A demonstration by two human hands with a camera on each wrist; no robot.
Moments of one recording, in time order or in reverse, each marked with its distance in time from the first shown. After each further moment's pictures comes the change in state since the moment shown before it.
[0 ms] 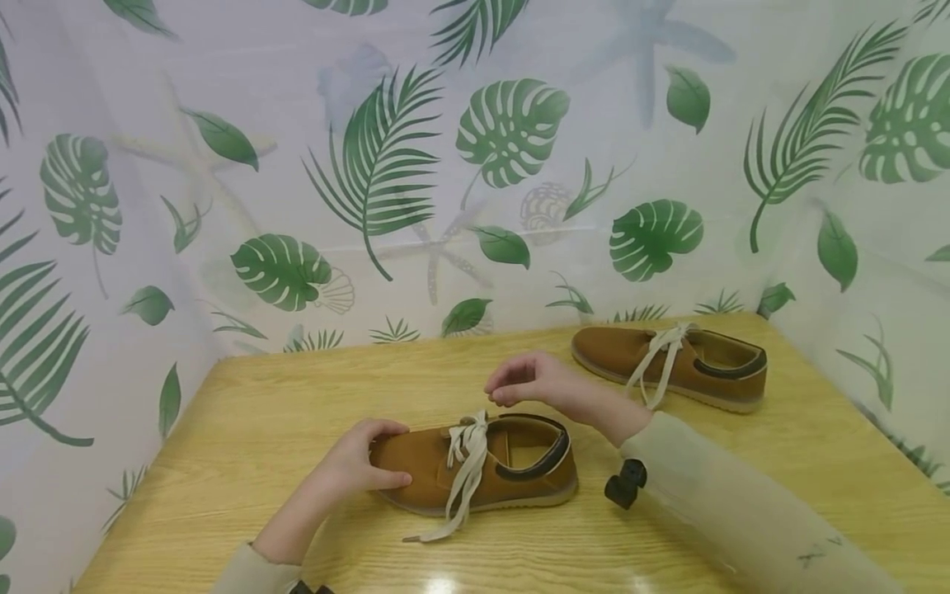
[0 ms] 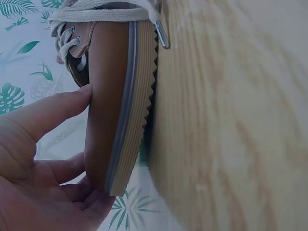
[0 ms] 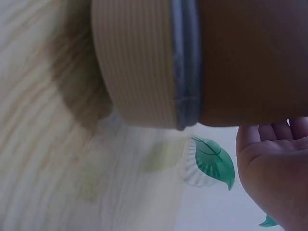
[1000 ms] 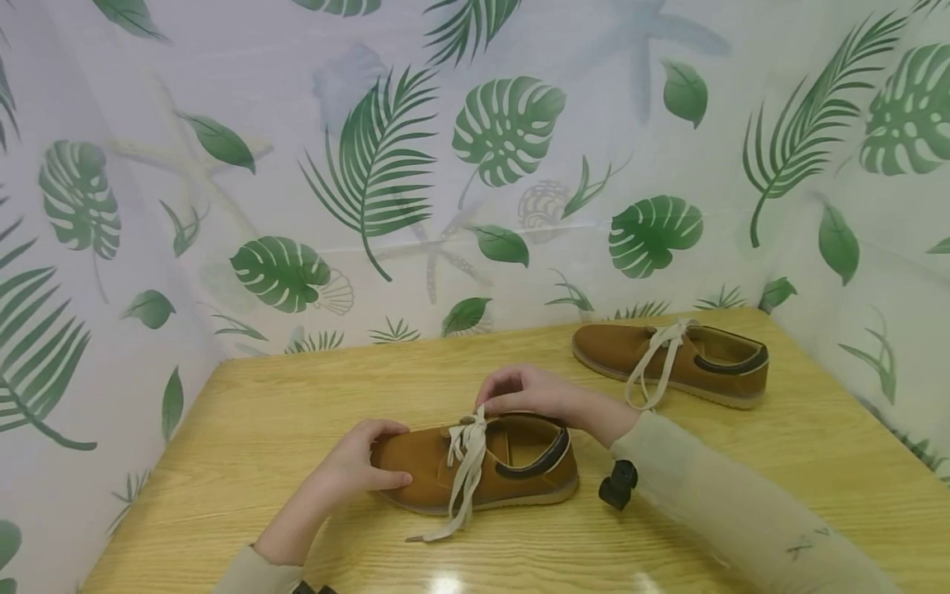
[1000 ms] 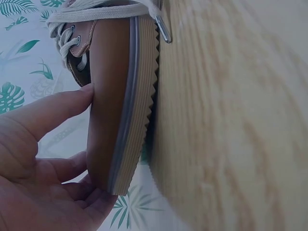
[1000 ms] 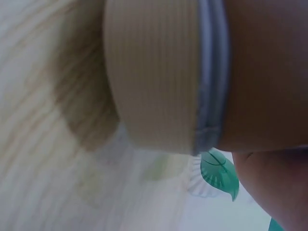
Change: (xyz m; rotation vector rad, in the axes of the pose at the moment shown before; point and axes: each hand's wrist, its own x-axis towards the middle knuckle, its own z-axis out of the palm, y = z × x) left_hand 0.000 -0.002 0.000 -0.009 -0.010 -0.018; right_hand 0.009 0.006 0.011 -0.069 -0.121 -0.021
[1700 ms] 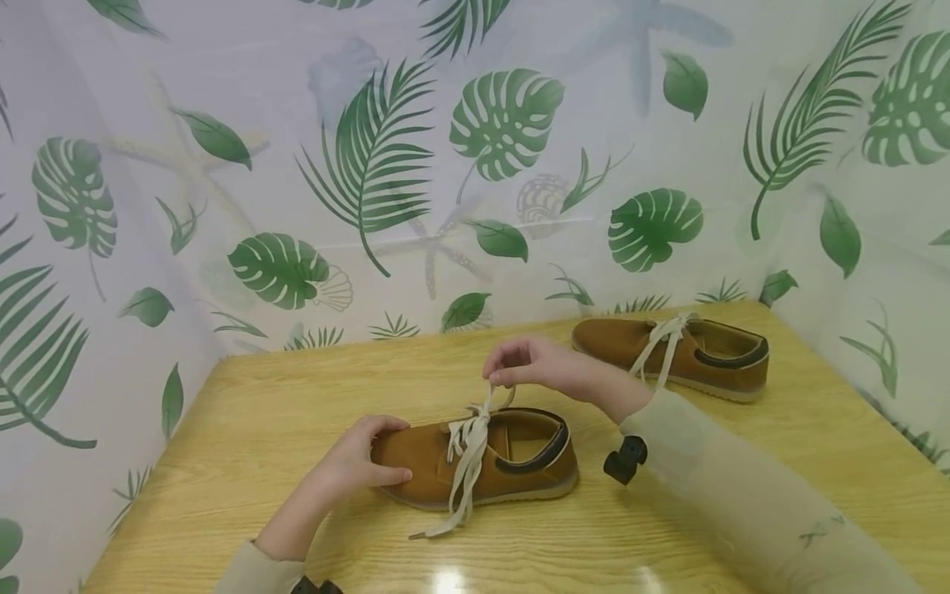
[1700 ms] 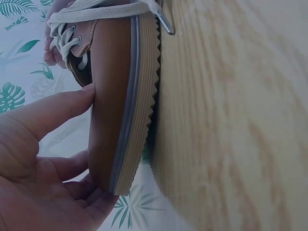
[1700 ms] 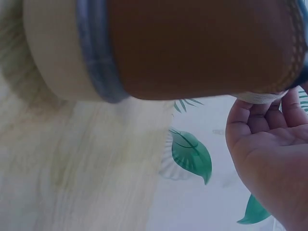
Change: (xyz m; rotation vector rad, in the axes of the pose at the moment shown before) left_hand -0.001 0.002 0.000 0.000 -0.018 0.016; right_hand -0.006 -0.024 -0.022 0.021 0.047 0.038
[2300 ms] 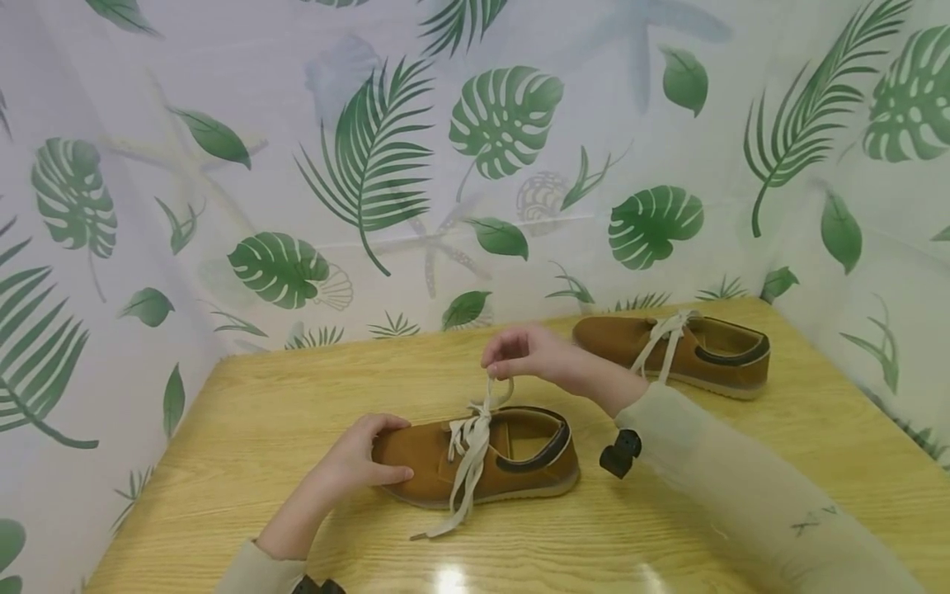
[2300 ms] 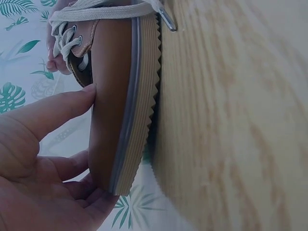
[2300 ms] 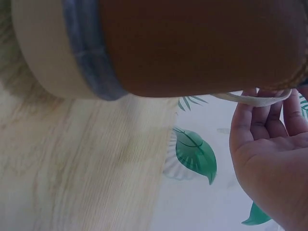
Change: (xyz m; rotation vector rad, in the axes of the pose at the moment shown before) left_hand -0.002 0.002 -0.001 0.034 0.001 0.014; right_hand 0.009 -0.001 -0.002 0.029 0.061 -0.031
